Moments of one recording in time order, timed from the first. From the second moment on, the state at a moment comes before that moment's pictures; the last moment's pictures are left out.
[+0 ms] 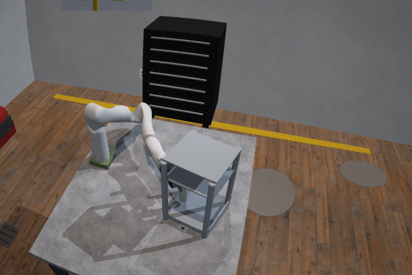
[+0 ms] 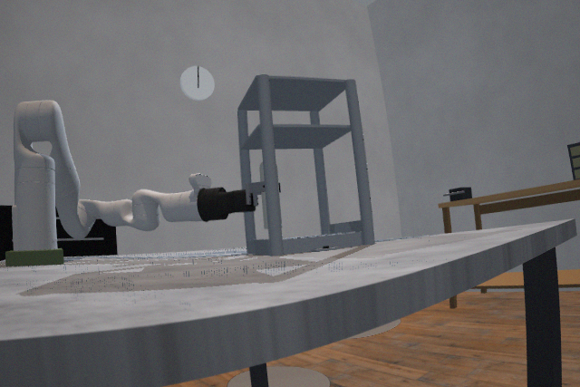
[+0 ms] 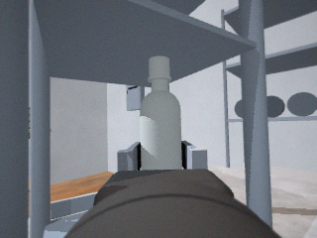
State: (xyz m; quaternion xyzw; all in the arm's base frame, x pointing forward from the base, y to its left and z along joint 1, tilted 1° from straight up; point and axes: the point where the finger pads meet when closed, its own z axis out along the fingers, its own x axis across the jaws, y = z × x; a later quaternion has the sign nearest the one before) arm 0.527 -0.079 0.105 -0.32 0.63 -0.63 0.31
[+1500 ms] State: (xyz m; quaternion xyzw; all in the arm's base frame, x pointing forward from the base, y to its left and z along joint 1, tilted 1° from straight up) arm 0.525 -0.081 0.092 -0.32 0.64 -0.63 0.31
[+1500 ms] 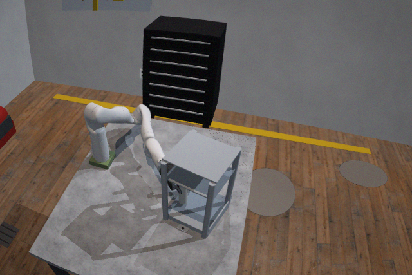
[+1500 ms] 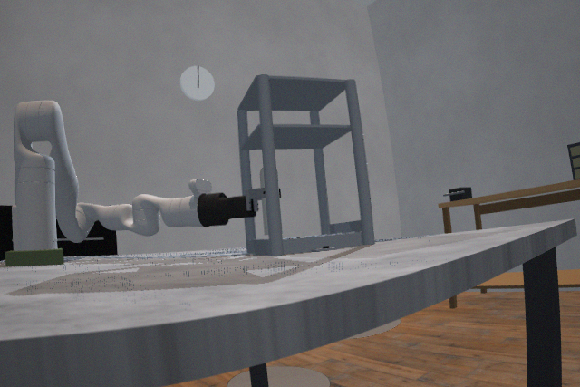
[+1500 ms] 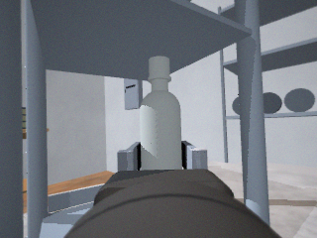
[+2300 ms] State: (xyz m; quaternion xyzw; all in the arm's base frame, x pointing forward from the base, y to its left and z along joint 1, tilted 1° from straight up) arm 0.526 -0.079 0.080 -0.32 0.63 -0.63 0.31
